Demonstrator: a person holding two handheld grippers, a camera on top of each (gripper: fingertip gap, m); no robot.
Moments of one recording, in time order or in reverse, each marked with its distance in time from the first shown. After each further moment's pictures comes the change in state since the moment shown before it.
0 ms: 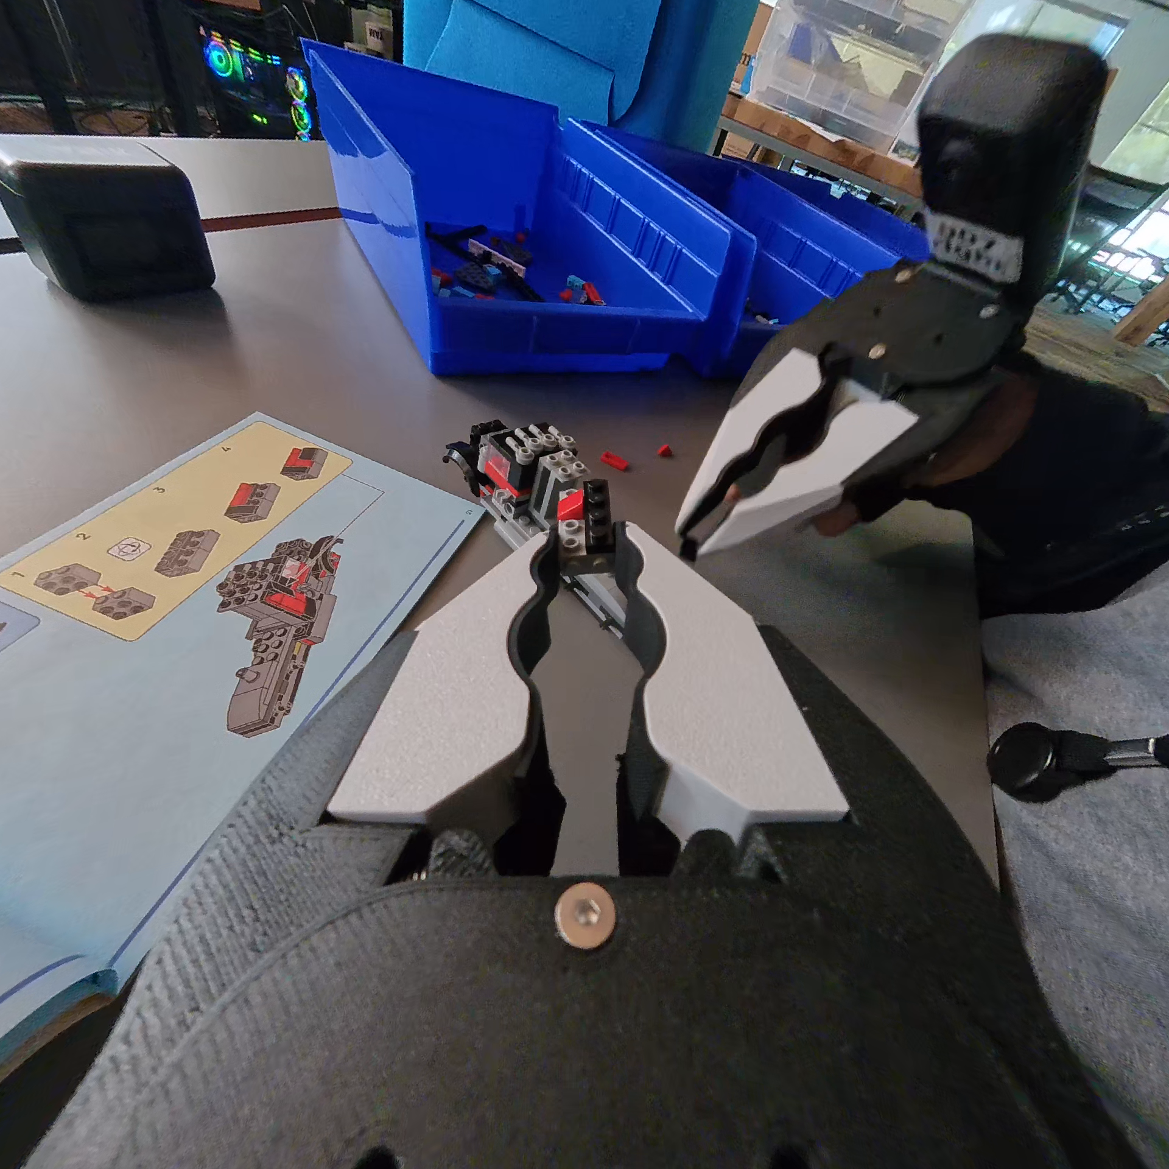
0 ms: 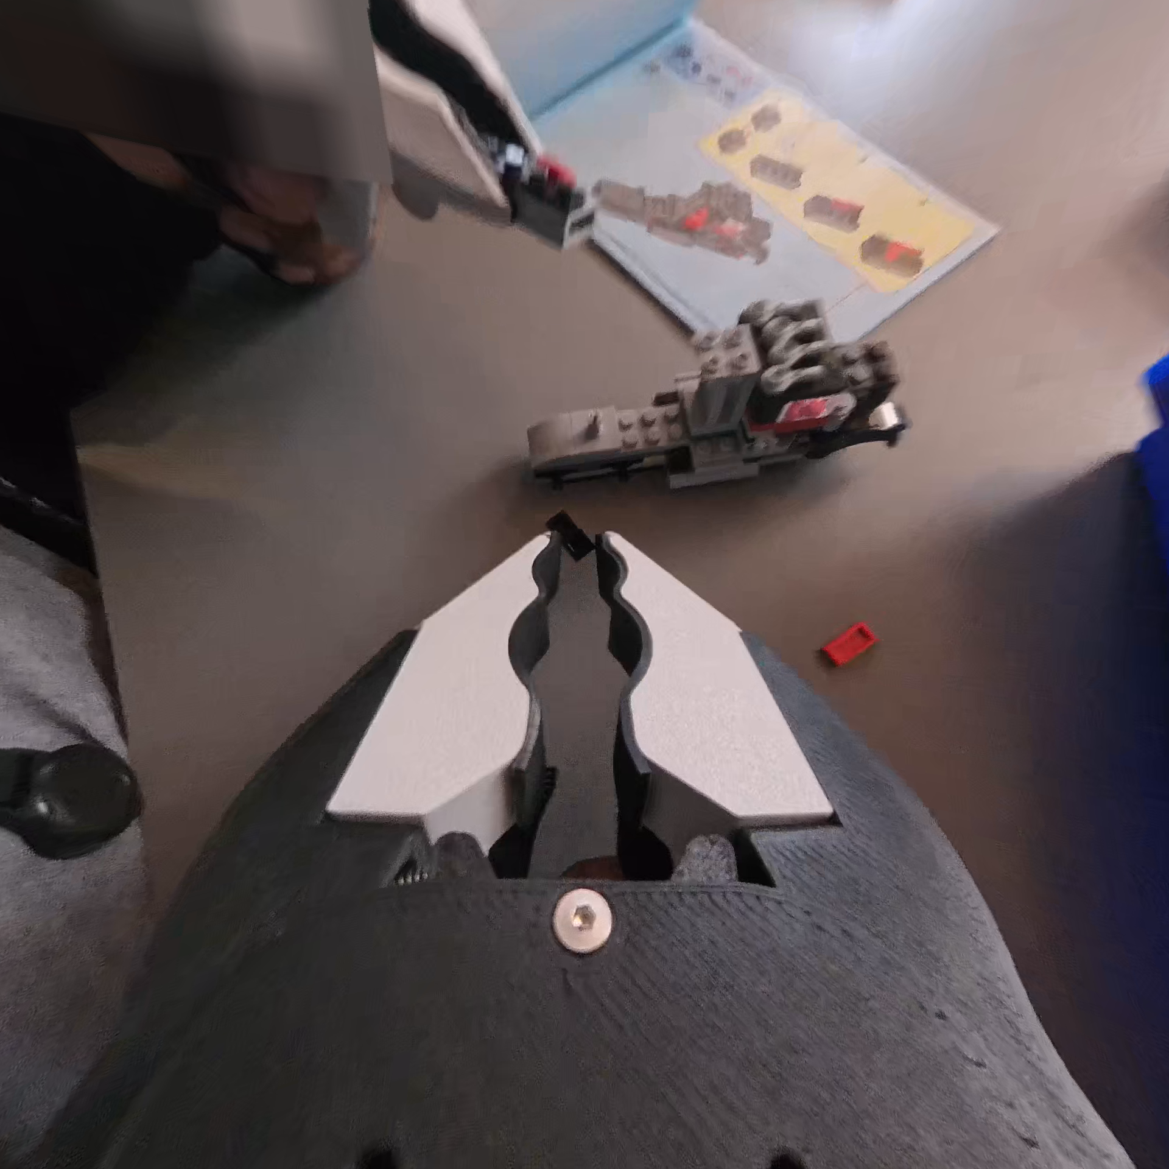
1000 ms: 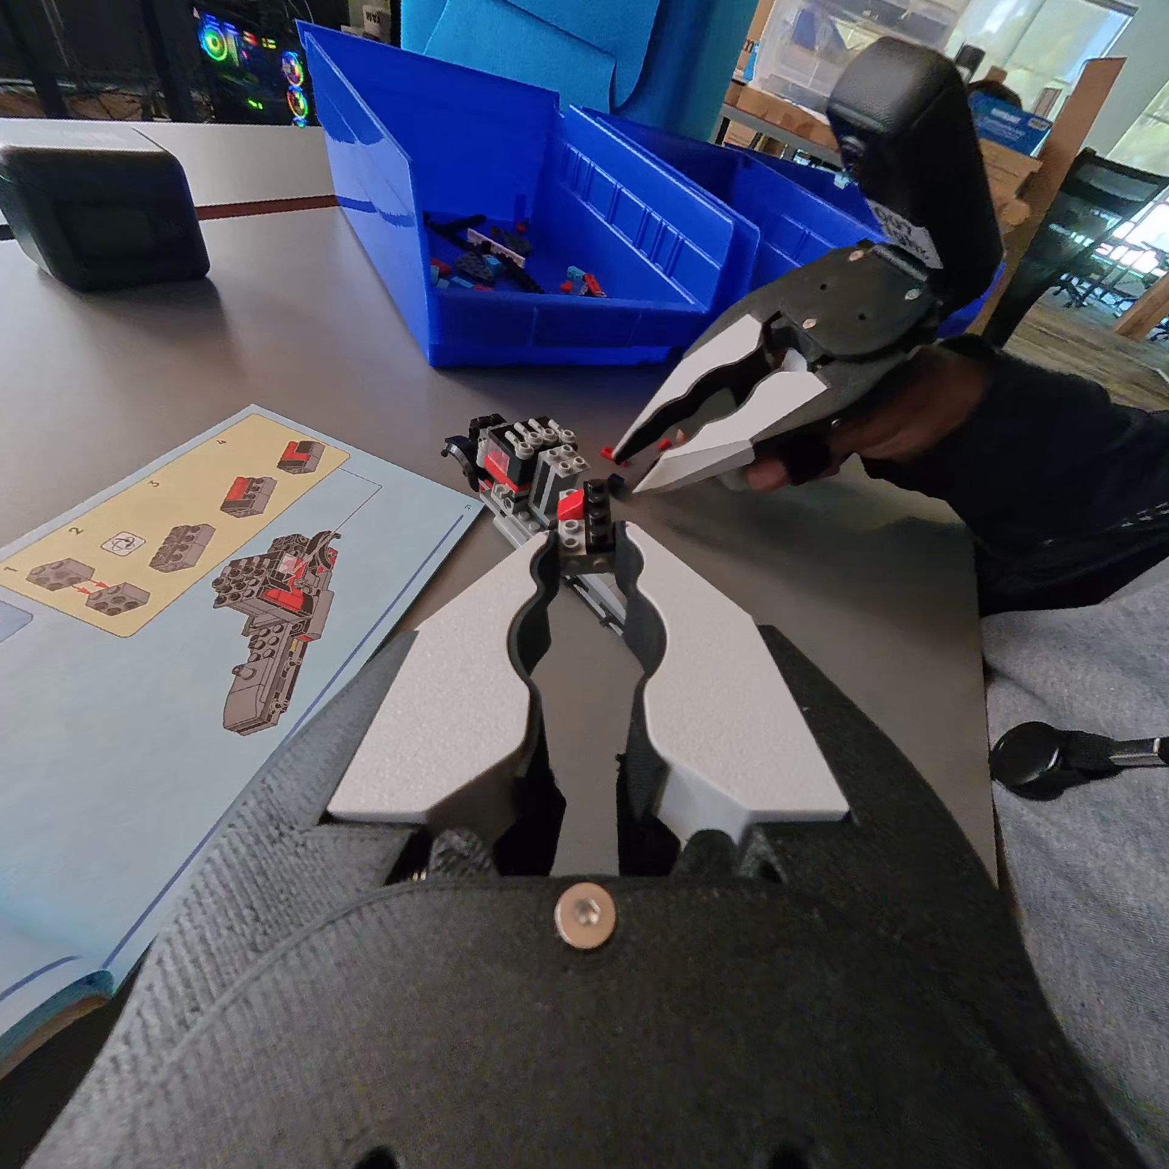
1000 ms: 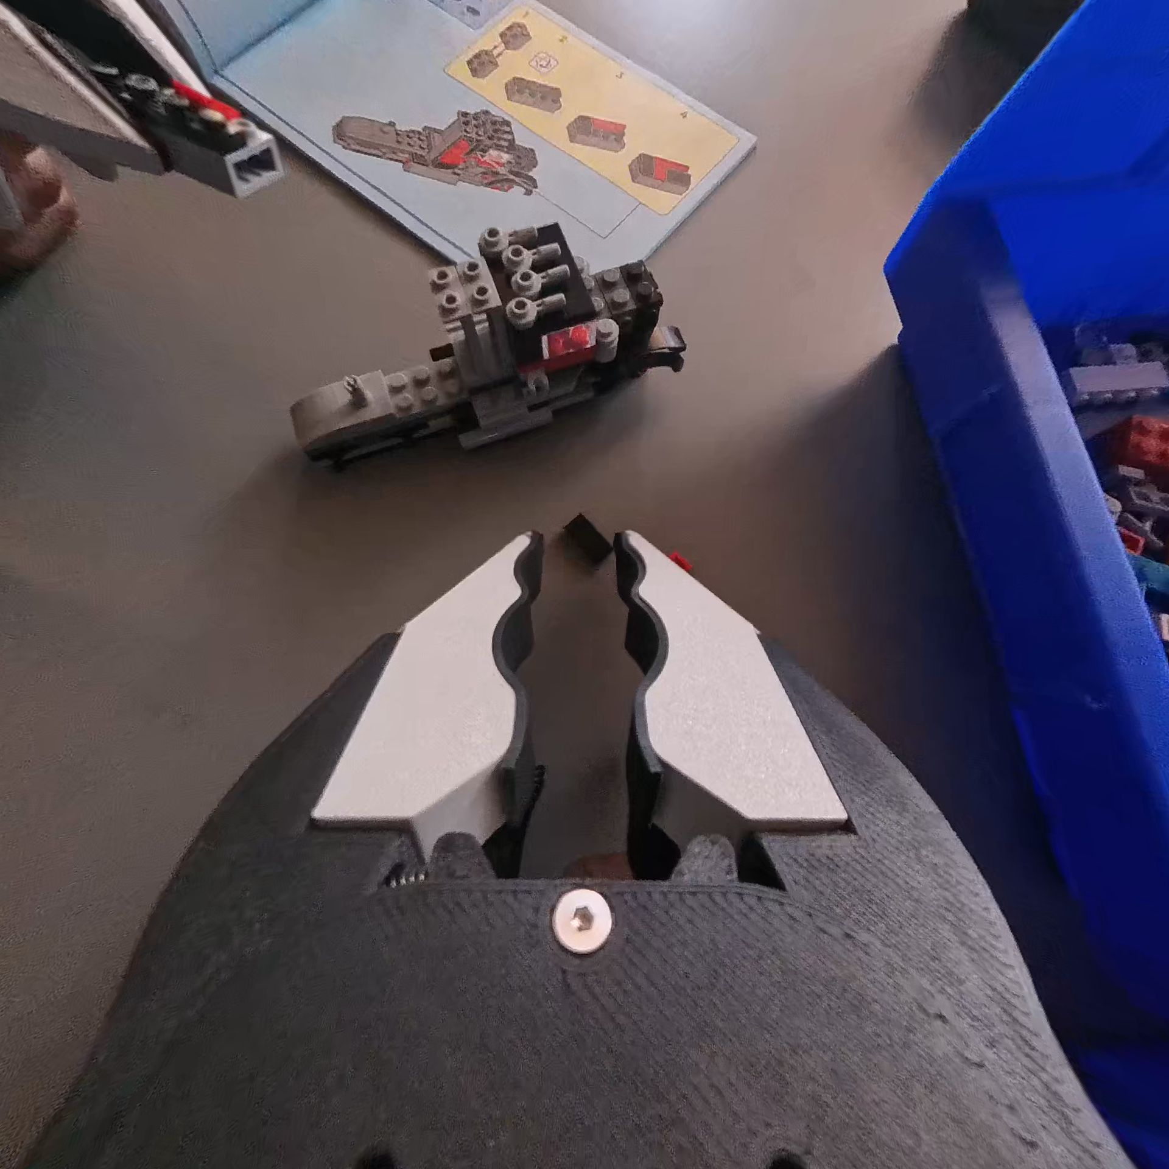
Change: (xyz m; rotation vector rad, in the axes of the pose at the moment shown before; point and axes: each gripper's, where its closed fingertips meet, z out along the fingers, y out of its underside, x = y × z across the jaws) left arm 0.000 0.002 0.001 -0.013 0.000 -0.004; right arm 0.064 0.018 -0.004 -0.056 0.220 0.082
